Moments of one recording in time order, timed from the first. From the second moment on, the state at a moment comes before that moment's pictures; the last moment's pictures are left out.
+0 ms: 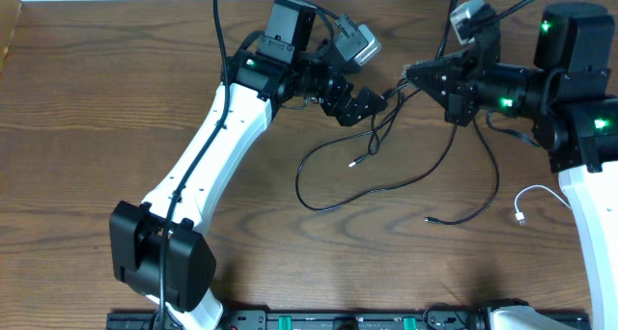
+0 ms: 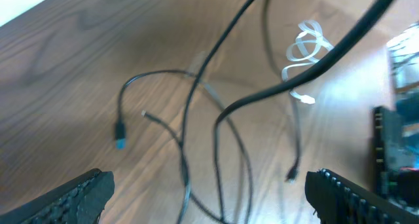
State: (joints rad) left arm -0.41 1.80 1.64 -0.69 0.76 0.33; right arm 0.12 1.37 1.54 -0.81 -0.84 -0.08
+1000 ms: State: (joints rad) left arm -0.41 1.80 1.64 -0.67 0.83 0.33; right arm 0.25 1.37 1.54 -0.73 -0.86 -0.07
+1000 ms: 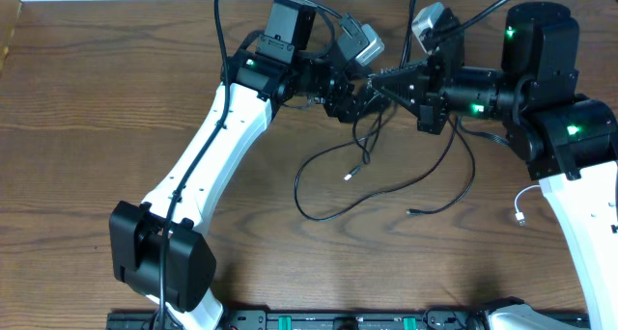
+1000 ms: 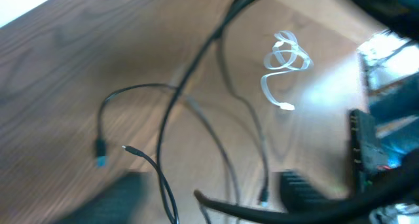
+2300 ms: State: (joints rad) left arm -0.41 1.80 1.64 -0.65 0.81 0.28; right arm 0.22 1.36 1.54 -0.73 -0.86 -0.06
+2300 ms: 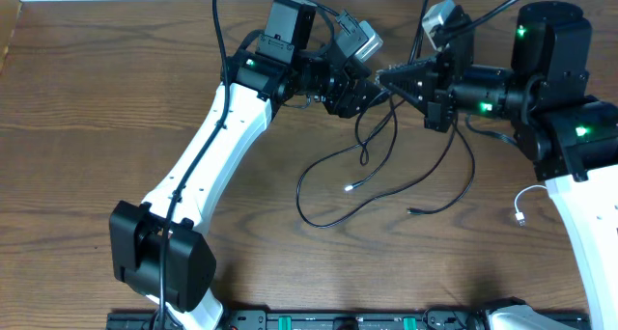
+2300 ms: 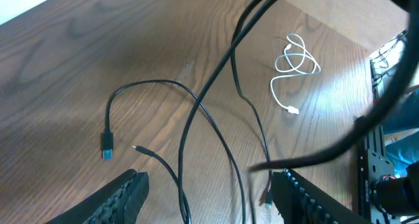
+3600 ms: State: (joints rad) left arm -0.41 1.80 1.64 -0.63 0.87 0.30; right arm 0.28 1.36 1.54 -0.71 -0.86 -0.07
